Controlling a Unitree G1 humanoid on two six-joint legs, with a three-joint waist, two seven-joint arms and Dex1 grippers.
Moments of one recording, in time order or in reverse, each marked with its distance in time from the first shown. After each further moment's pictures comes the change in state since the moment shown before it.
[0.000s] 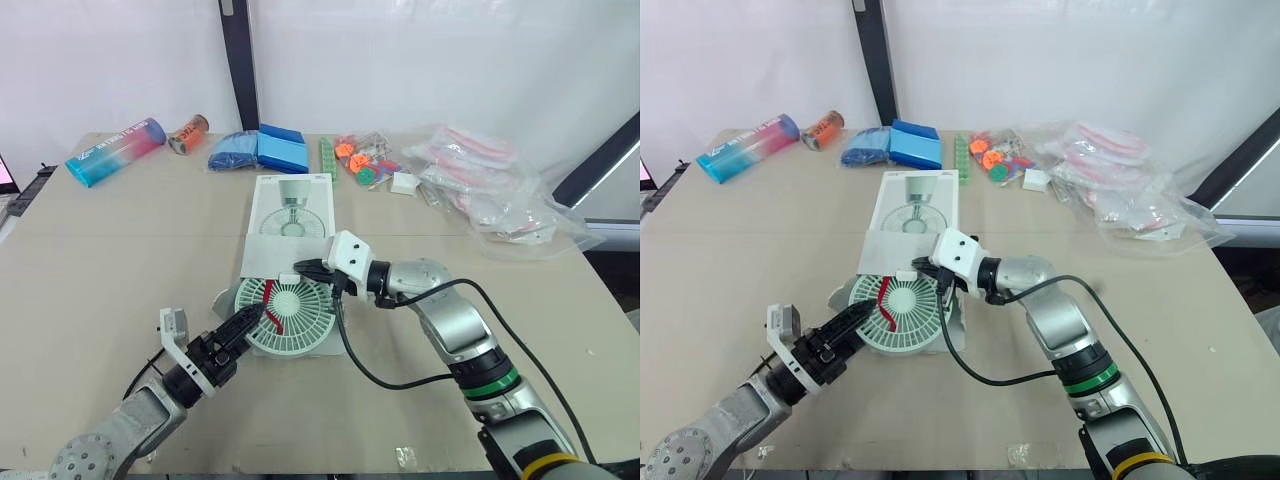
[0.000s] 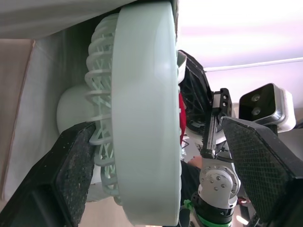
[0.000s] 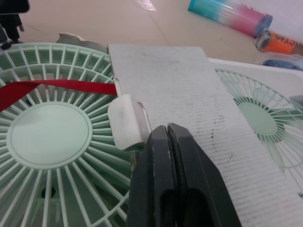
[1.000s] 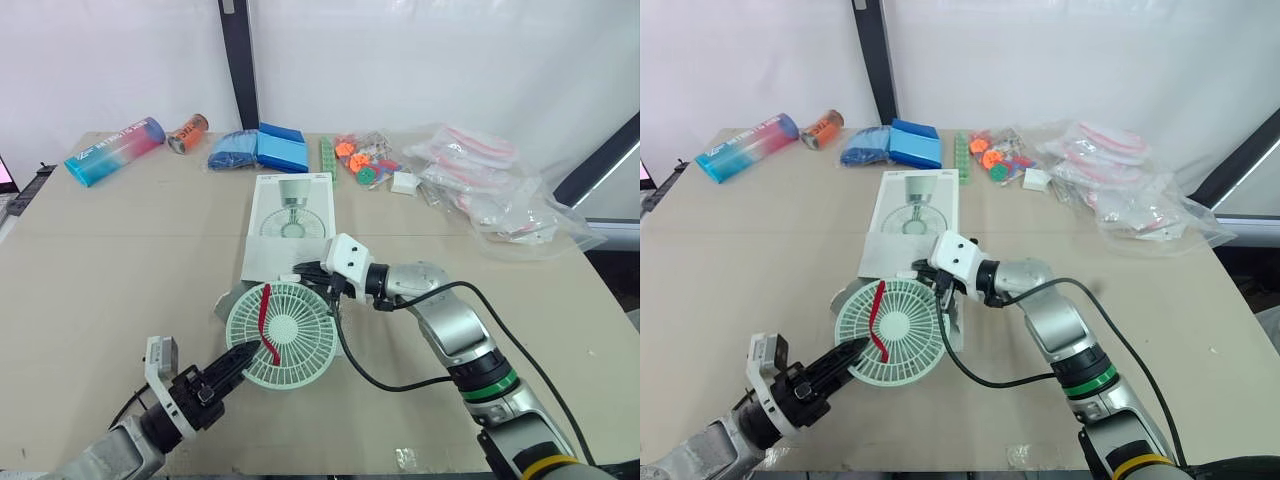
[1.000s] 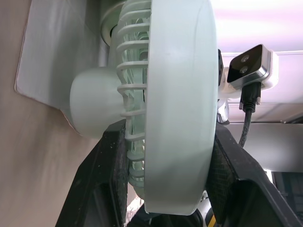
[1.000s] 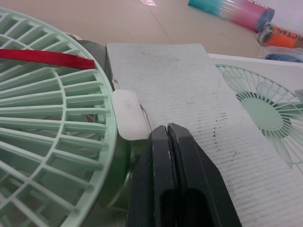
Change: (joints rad) left arm 0.240 0.129 0.018 -0.134 -0.139 0.027 -0.022; right arm 0.011 0.005 0.008 -0.005 -0.007 0.008 -0.012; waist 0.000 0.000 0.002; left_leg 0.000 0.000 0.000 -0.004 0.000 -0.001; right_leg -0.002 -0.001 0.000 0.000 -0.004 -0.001
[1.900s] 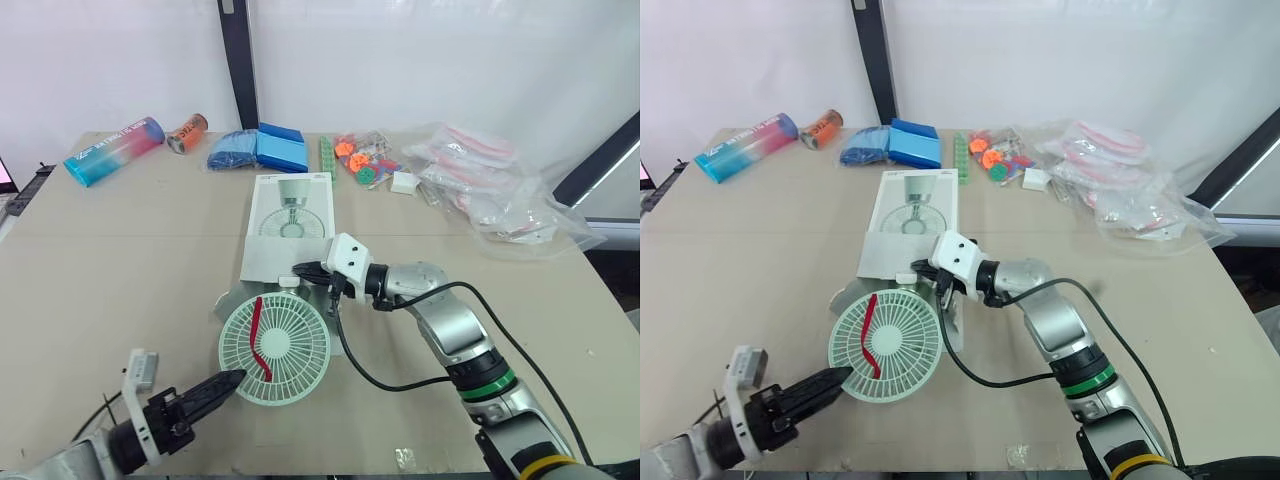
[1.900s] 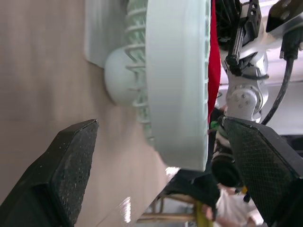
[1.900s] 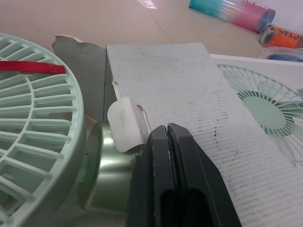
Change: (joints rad) left arm 0.071 0.243 0.127 0.056 0.189 0.104 -0.270; right arm -0.003 0.013 -0.008 0.031 0.015 -0.024 0.013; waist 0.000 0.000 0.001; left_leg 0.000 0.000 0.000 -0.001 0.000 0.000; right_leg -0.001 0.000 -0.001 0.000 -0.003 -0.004
